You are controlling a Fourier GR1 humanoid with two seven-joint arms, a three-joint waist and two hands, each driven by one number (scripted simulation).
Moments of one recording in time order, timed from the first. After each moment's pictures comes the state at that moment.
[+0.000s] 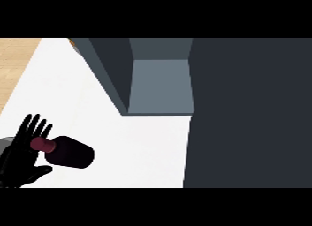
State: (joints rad) left arm 0.04 0.11 0.42 -1.35 0.45 -0.41 0.05; right arm -0.05 -0.13 0.02 -2.49 -0.16 0.10 0.62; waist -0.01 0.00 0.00
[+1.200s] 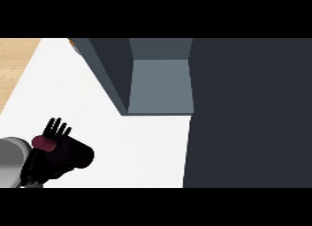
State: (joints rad) left arm -0.04 0.11 0.37 -1.03 0.36 -0.45 -0.19; right arm -0.10 -0.10 0.05 -2.48 -0.14 0.10 0.67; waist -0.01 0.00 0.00
